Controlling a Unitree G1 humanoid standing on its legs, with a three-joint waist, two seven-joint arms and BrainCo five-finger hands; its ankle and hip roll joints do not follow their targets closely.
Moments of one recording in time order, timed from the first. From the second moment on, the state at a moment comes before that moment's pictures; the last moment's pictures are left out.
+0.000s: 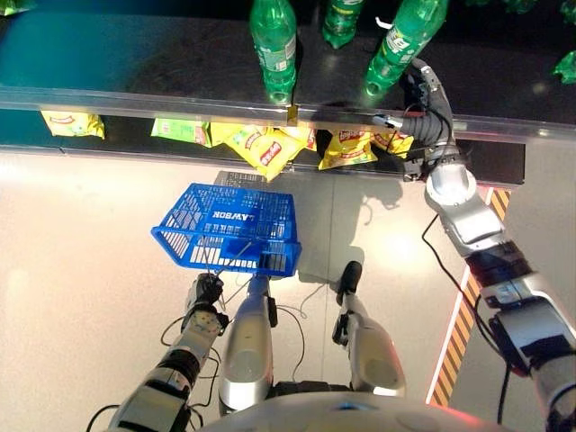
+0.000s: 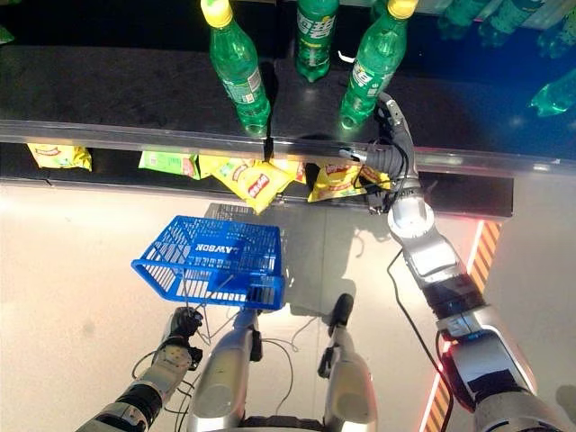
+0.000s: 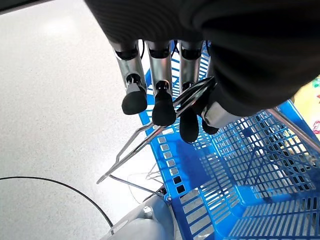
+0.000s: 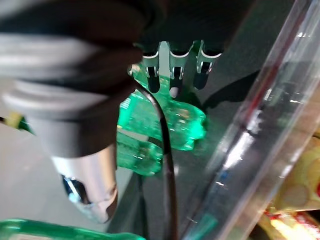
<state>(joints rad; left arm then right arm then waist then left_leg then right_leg) -0.20 0.26 -0.26 0.96 0.10 0.01 0.42 -0.71 -0.57 0.32 0.37 0.22 -0.05 -0.34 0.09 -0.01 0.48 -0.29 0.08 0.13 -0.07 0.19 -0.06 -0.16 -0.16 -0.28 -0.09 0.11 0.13</state>
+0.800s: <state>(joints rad) -0.20 0.28 -0.30 0.92 0.04 -0.02 0.41 -0.74 -0.41 0.24 0.42 0.39 -0.16 -0.38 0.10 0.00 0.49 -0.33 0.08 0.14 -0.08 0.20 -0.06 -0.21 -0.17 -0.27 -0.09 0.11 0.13</state>
